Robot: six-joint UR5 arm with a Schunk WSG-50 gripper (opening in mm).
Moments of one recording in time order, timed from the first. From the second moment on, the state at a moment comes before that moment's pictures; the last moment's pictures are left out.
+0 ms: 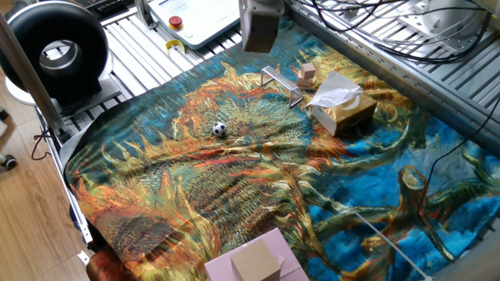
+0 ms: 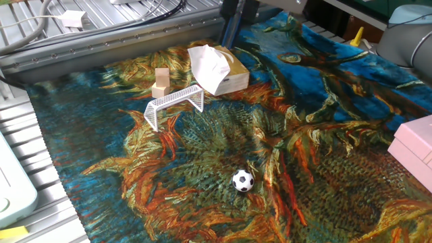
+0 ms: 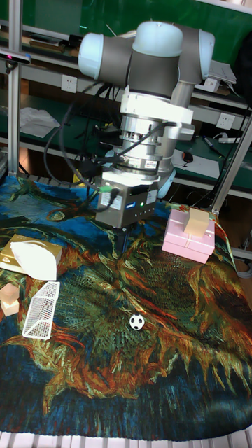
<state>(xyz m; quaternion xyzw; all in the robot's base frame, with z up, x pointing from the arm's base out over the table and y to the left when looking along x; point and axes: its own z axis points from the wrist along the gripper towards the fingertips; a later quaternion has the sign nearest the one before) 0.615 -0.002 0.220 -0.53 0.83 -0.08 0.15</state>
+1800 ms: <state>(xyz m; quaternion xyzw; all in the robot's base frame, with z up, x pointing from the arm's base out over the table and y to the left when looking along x) 0.634 0.003 0.224 -0.27 0.93 -0.03 0.24</state>
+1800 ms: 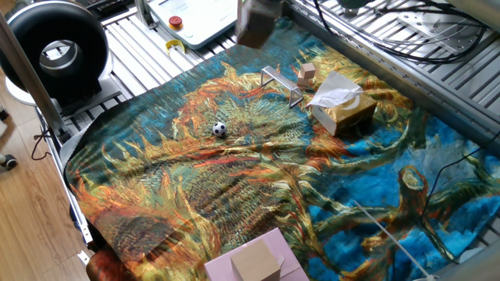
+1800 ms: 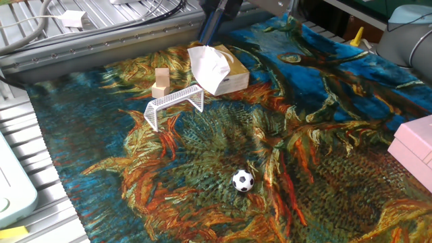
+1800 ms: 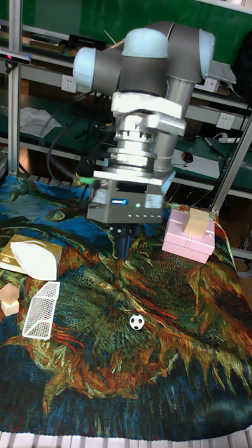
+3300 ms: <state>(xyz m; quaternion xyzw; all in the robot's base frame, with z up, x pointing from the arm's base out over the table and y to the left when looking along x) 0.561 0.046 0.201 0.11 0.98 0.14 0.07</state>
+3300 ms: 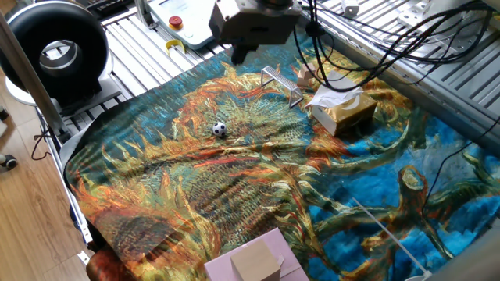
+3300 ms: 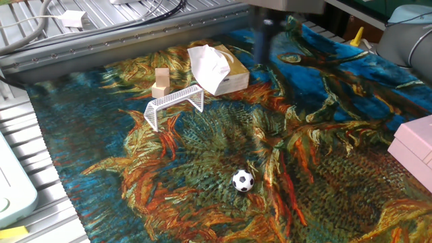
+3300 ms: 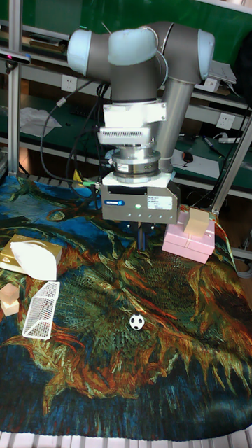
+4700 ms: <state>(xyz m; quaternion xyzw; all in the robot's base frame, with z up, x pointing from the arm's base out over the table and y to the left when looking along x) 0.548 0.063 0.205 0.13 0.99 0.04 -0.02</state>
